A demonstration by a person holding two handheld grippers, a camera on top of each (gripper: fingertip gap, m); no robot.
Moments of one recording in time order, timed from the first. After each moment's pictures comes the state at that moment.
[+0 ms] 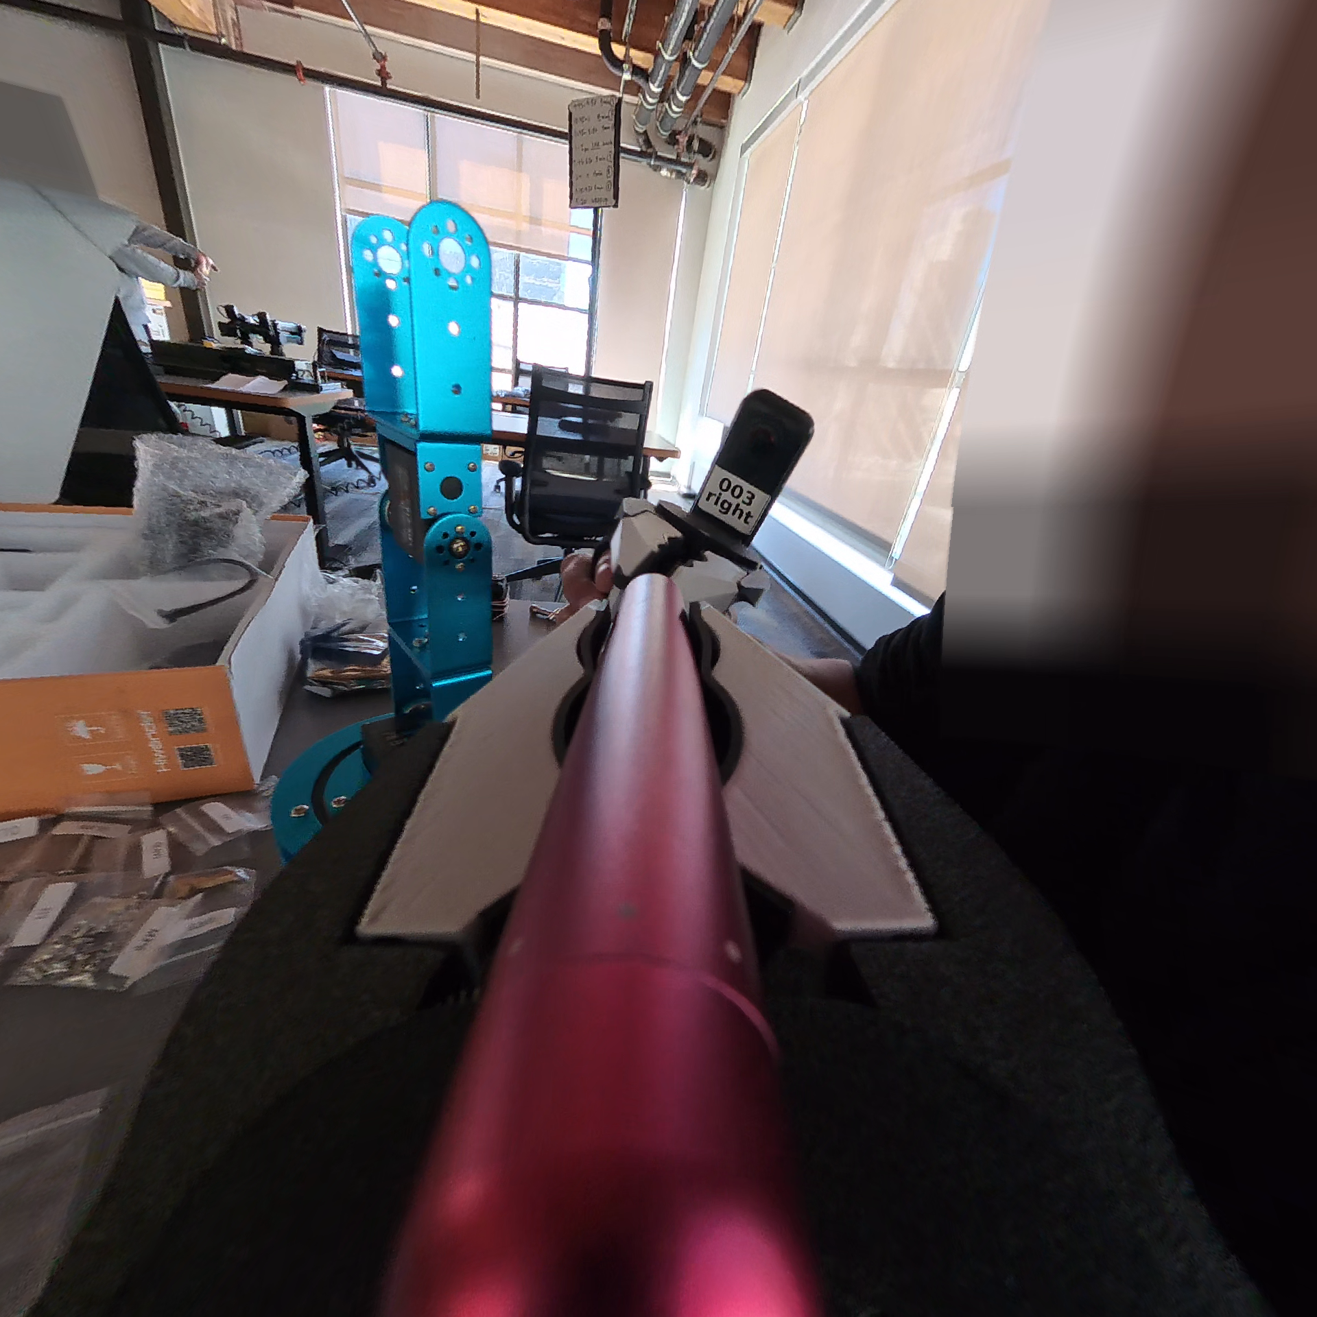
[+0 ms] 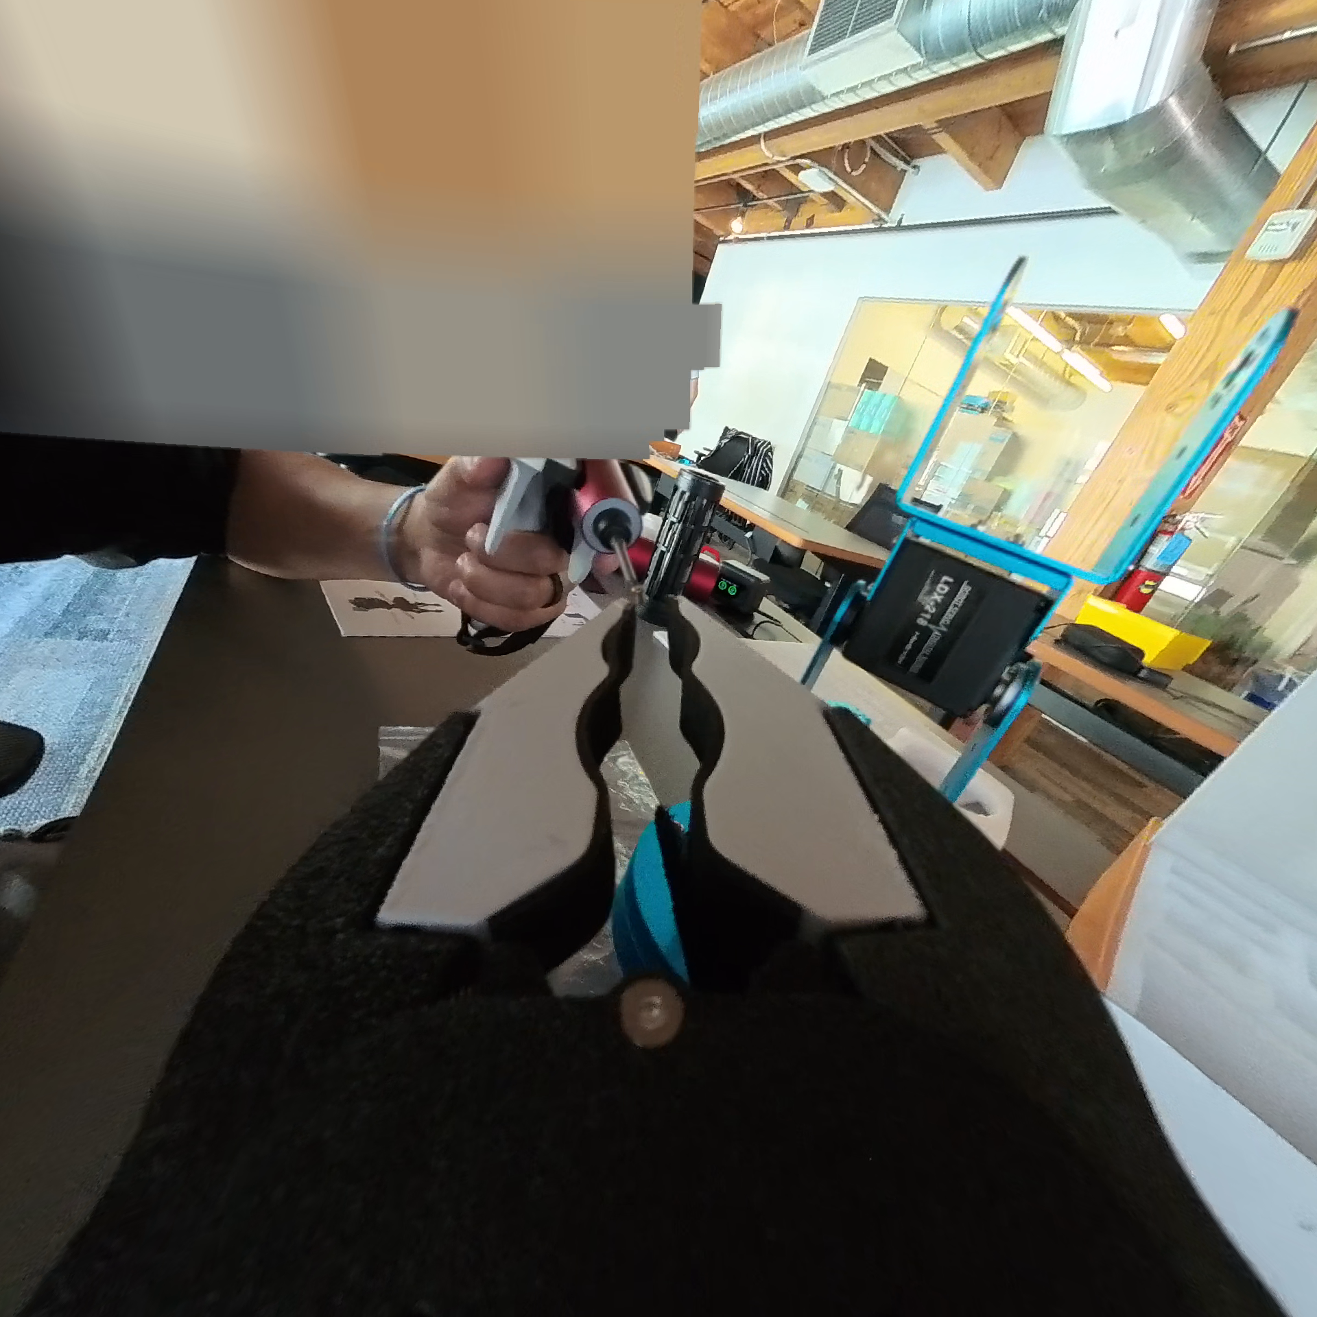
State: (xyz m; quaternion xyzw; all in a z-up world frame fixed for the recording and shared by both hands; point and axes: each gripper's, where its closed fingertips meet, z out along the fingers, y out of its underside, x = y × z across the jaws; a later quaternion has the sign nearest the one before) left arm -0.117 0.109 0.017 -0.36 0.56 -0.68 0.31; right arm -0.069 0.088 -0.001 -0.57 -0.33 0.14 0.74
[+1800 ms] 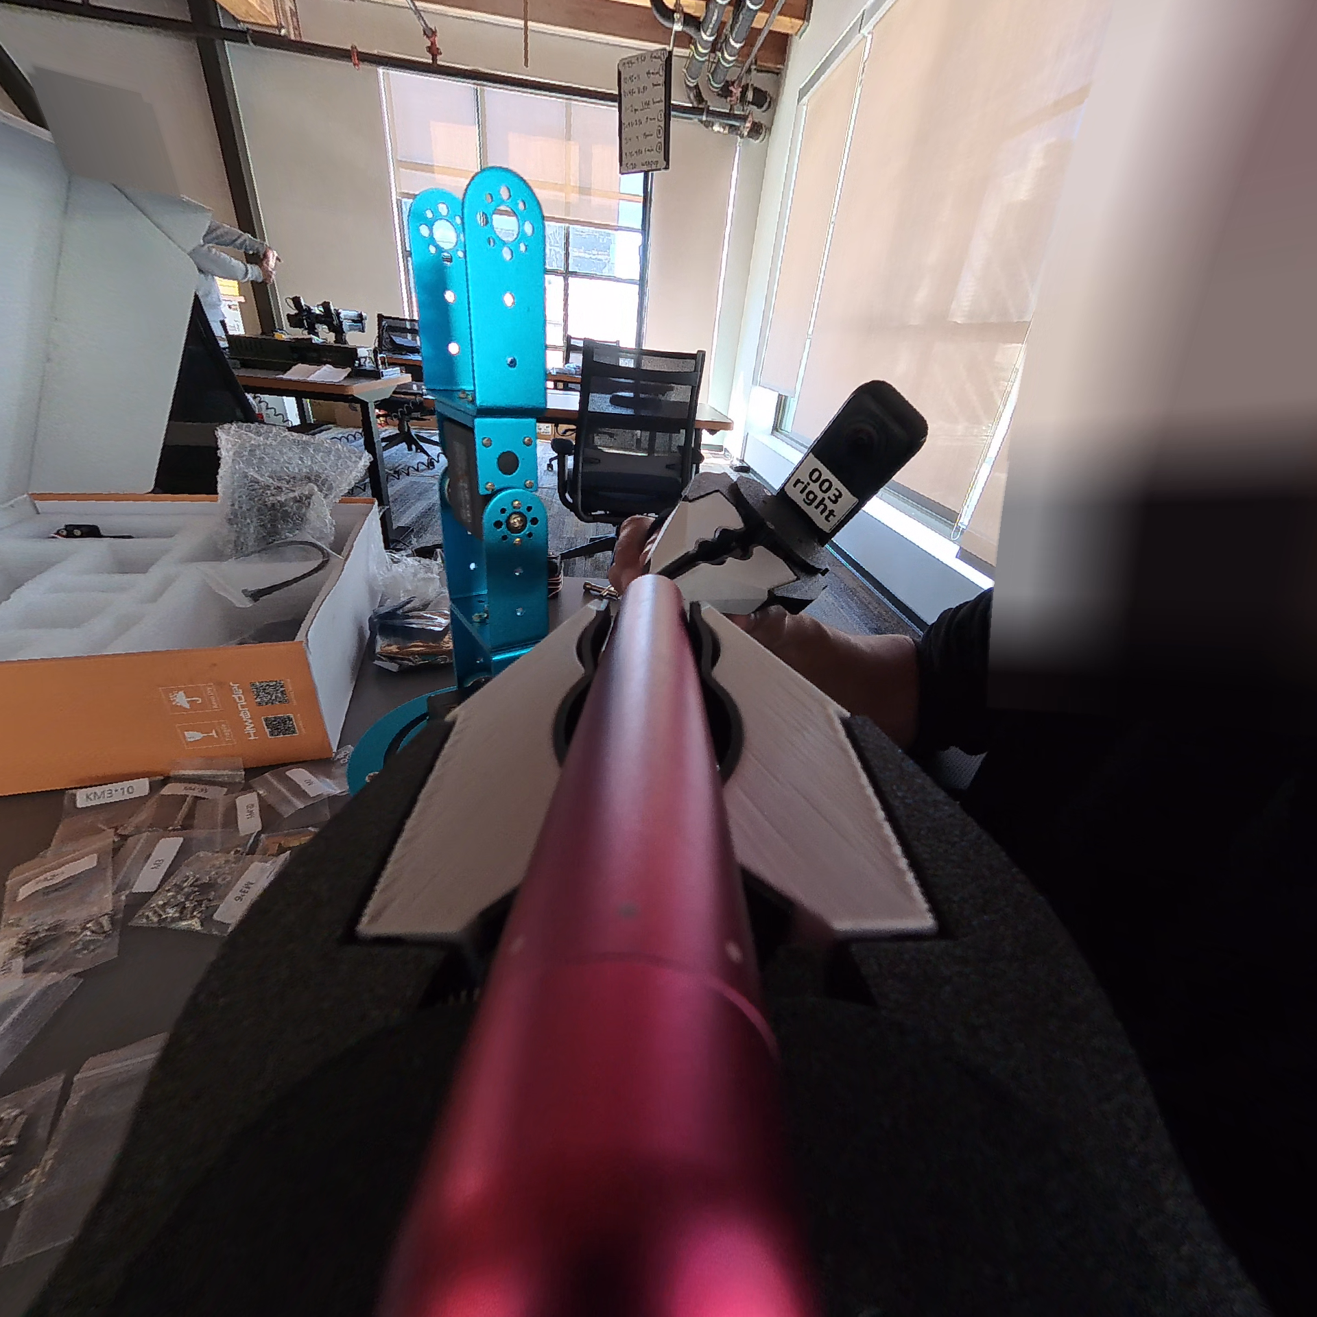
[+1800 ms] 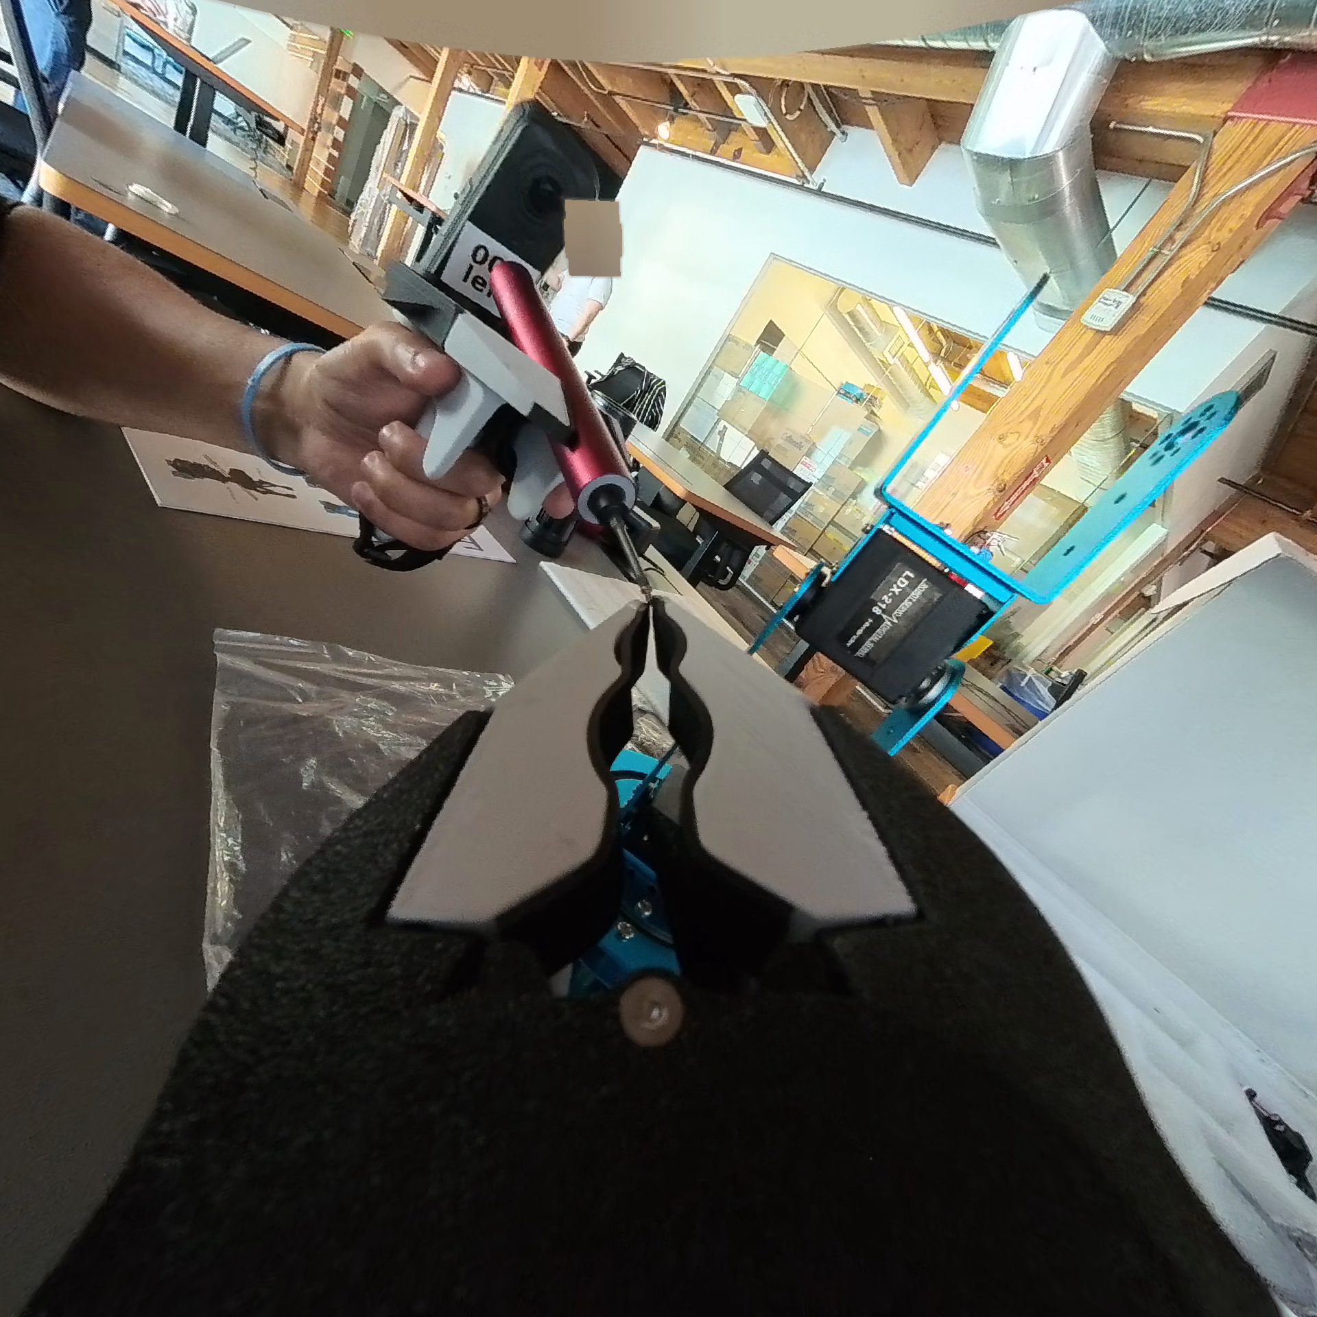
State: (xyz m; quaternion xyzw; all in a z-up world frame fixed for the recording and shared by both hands) left arm -0.098 0.125 0.008 -0.38 0.57 -0.64 0.35; right arm -0.059 0.101 -0.013 -0.57 -0.35 -0.01 0.74
